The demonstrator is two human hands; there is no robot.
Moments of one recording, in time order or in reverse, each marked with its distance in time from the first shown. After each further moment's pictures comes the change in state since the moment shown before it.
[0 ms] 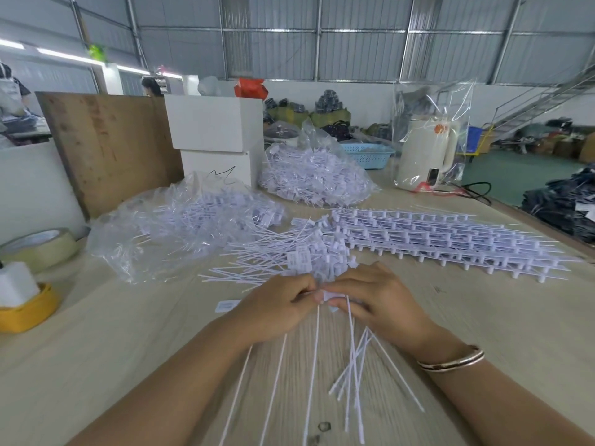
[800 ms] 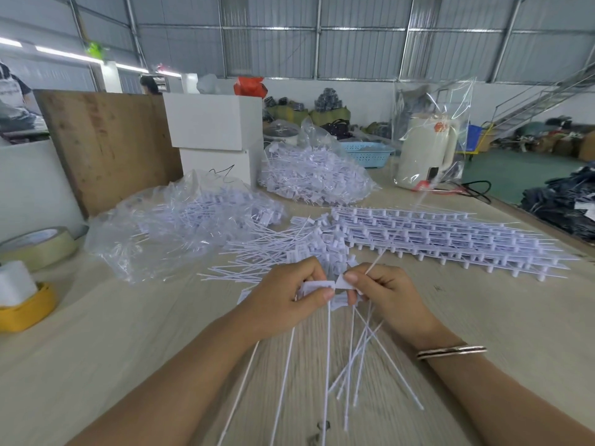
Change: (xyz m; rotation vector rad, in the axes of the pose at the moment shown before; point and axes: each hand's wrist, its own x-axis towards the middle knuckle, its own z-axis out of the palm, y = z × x) left_hand -0.003 0.011 -0.003 -0.203 0.150 0.241; right_hand 0.002 -0.005 -0.002 0.904 0.103 0.554
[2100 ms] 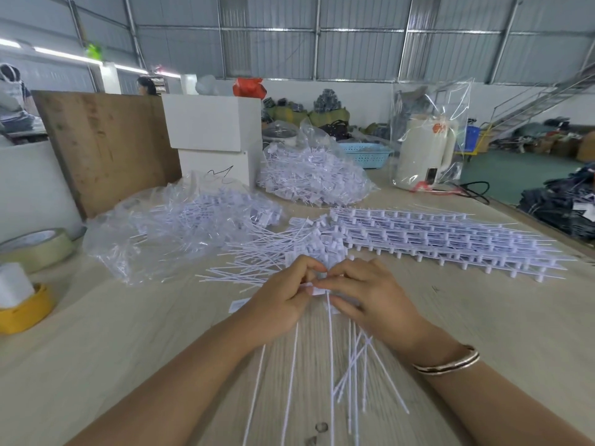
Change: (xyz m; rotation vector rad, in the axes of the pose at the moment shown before) left_hand 0.001 -0.013 0.009 0.011 -0.032 -0.093; right_hand 0.003 -0.004 0.001 -0.978 -0.120 -0.476
